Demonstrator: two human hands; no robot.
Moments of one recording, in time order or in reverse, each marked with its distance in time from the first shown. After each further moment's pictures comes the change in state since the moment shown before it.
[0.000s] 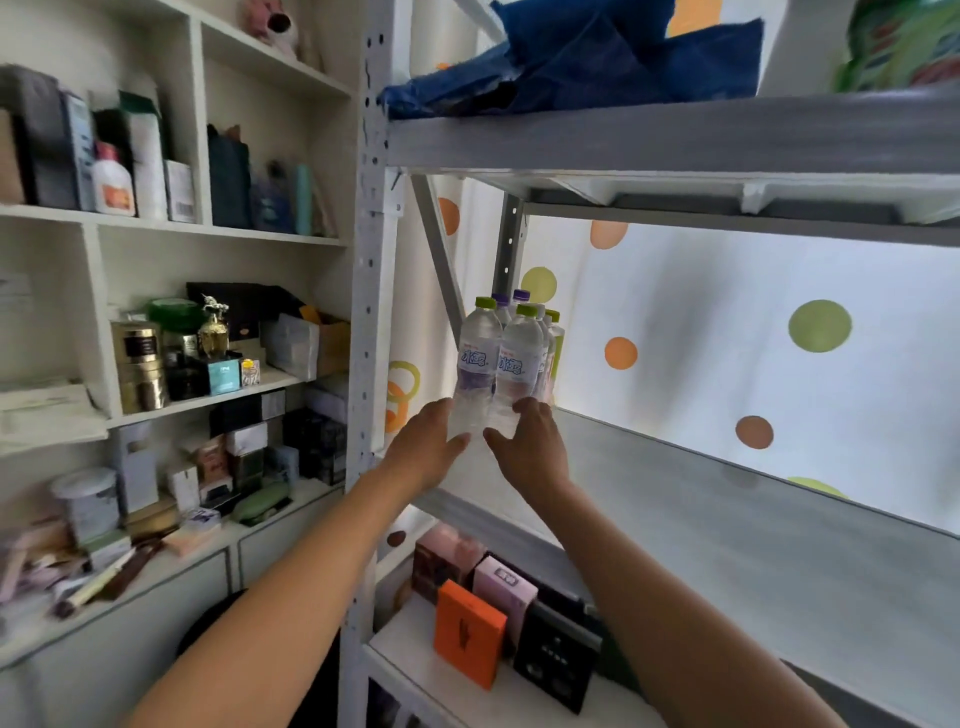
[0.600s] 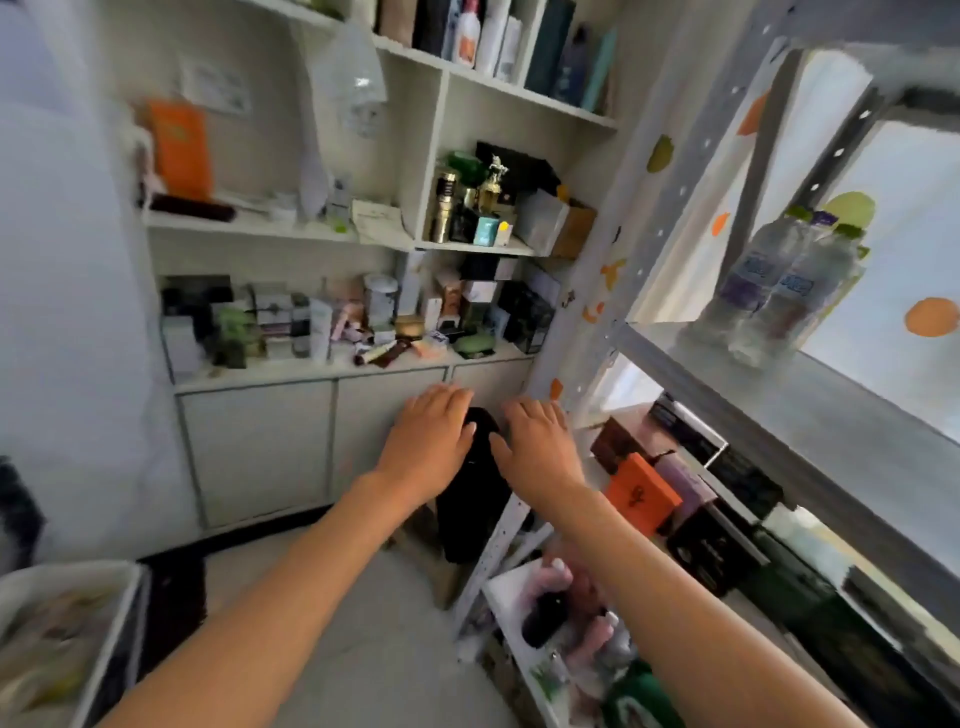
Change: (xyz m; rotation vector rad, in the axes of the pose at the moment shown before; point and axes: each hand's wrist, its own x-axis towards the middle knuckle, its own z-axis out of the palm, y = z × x) left_hand -0.317 -0.151 -0.060 0.354 0.154 -0.249; right_hand -0.250 -0.109 0.118 -0.296 -0.458 -0.682
